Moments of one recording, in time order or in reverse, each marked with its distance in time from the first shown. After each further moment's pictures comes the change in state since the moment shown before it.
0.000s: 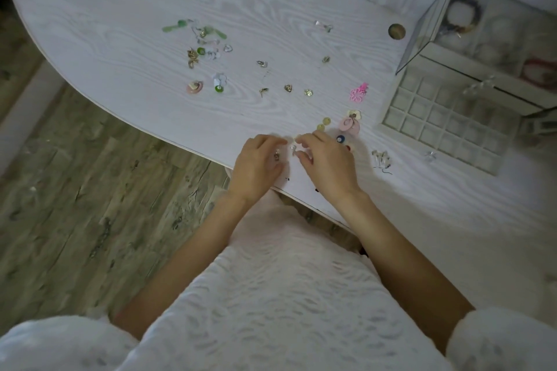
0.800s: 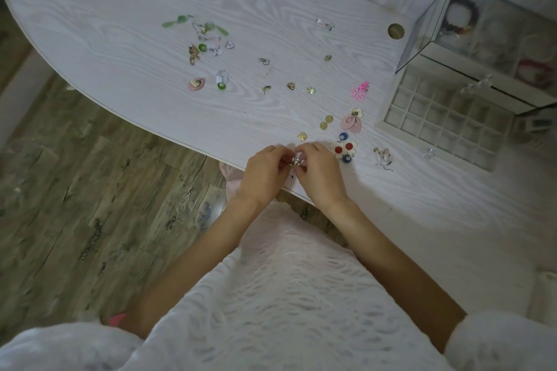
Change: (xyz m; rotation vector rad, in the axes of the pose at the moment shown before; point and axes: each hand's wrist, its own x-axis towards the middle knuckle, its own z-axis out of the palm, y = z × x) left_hand -0.006 0.010 0.002 -0.034 -0.097 -0.056; right_hand -0.012 -0.019 0.024 0.147 -0.079 0.179
